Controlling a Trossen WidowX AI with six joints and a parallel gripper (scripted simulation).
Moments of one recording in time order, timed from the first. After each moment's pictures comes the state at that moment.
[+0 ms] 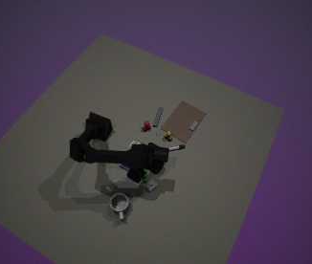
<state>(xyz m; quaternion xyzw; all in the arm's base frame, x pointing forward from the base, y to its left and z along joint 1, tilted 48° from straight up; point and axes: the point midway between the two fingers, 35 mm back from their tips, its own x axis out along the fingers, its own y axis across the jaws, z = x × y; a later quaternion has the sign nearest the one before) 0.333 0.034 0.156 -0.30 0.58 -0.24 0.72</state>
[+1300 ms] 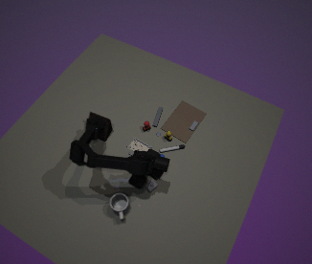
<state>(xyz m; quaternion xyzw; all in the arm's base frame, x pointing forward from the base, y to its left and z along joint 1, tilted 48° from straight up) 0.347 -0.004 0.133 -0.32 0.59 -0.24 0.70</state>
